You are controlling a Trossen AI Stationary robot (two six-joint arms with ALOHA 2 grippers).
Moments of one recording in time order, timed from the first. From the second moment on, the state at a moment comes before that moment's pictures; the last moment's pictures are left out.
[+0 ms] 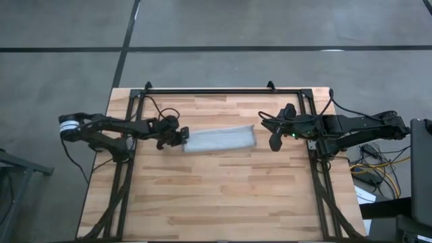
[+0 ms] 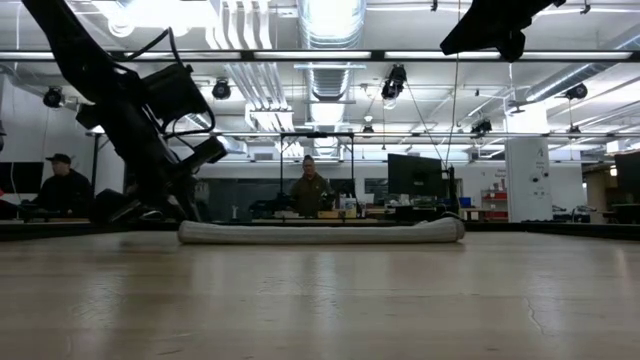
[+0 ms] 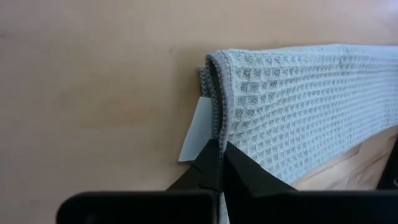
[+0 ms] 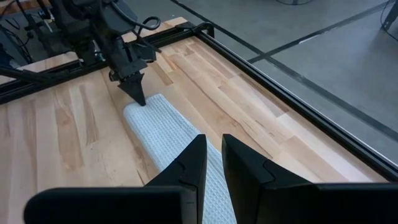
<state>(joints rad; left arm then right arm) 0.35 1.29 0.41 0.00 0.14 -1.42 0.08 0.89 0.84 -0.46 0.49 0.39</state>
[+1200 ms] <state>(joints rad) 0.35 1.28 0.63 -0.41 0.11 -1.23 0.08 0.89 0.84 -0.46 0.49 0.39</state>
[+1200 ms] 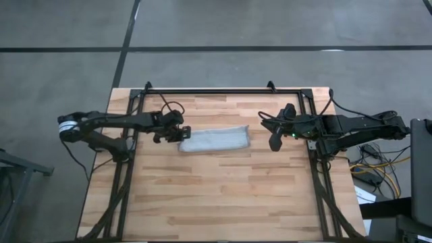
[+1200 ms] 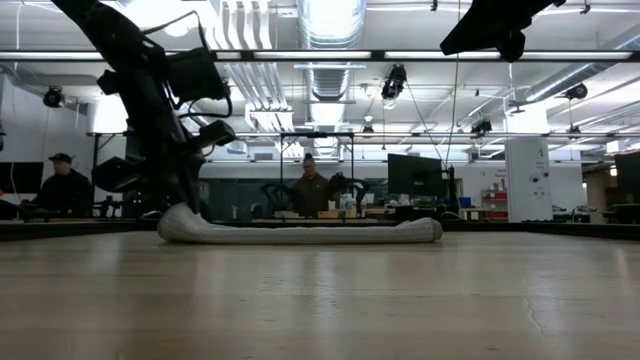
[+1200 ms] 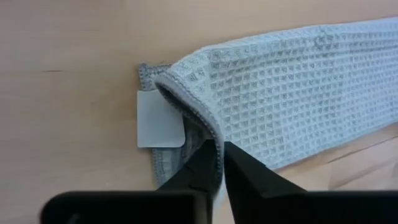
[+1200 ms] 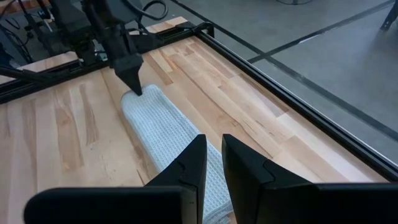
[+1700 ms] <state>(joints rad) 0.35 1.27 0.62 -0.53 0.08 -1.31 0.08 0.89 0.84 -0.46 0.49 0.39</state>
